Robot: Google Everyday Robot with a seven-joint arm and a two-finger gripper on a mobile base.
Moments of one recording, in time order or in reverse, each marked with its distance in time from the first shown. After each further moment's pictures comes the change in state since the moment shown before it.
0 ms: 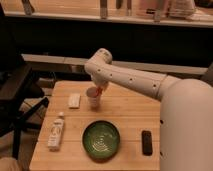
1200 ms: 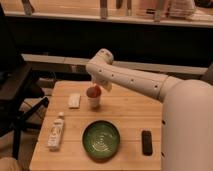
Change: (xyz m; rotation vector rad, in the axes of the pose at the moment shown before) arm 0.004 -0.003 0.000 0.032 0.013 -0.026
